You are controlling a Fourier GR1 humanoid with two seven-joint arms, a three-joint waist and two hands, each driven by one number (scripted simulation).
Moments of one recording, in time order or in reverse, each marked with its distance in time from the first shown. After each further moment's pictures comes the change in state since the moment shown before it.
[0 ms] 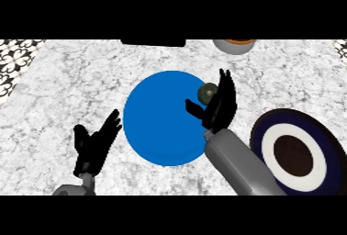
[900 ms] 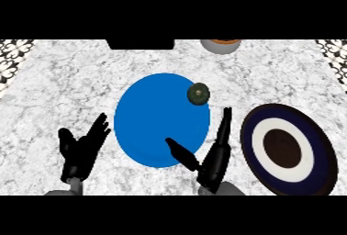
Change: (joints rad) left arm 0.043 0.028 0.059 -0.017 0.021 -0.004 0.006; right arm 0.358 -0.051 0.291 -0.454 -0.201 -0.280 -0.148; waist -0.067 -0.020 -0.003
